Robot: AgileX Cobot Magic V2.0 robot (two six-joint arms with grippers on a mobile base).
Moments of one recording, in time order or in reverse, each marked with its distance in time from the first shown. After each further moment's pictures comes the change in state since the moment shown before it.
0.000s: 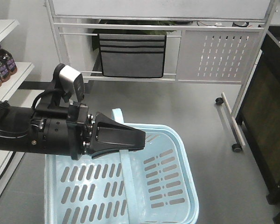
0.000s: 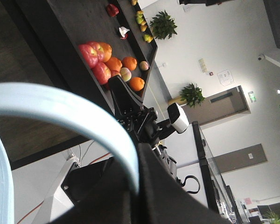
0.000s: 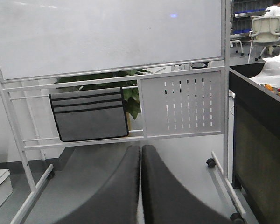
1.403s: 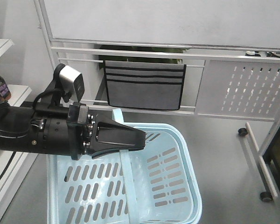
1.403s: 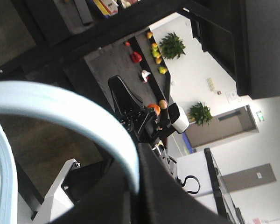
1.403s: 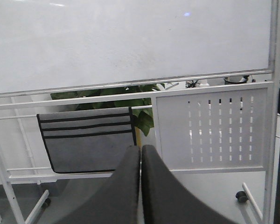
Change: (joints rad) left arm 0.000 0.000 0.000 0.000 0.000 0.000; right arm 0.000 0.000 0.000 0.000 0.000 0.000
